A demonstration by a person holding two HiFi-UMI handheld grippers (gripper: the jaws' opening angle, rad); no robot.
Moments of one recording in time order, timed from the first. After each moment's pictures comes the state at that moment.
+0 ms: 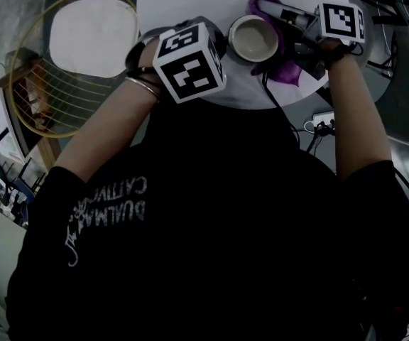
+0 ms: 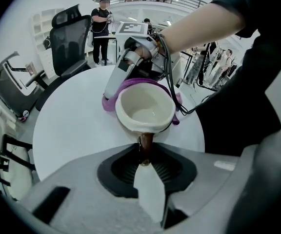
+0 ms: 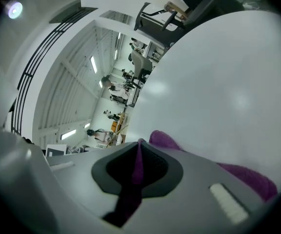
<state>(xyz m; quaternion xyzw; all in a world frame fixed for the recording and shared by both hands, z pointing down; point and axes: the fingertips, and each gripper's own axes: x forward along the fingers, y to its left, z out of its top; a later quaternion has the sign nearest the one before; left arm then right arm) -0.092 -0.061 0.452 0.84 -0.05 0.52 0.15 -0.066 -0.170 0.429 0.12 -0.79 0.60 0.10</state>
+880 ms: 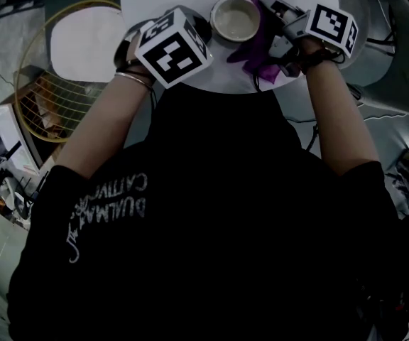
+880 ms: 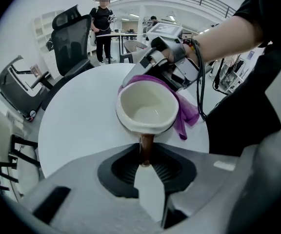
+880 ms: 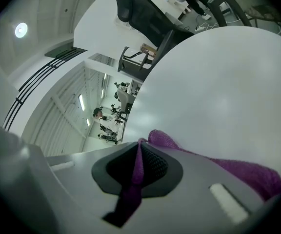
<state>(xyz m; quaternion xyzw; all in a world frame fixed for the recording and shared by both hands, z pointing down) -0.081 -0.041 0.460 0.82 -0.08 0.55 0.12 0.011 -0.131 0.445 0.36 -0.69 0.62 -0.05</state>
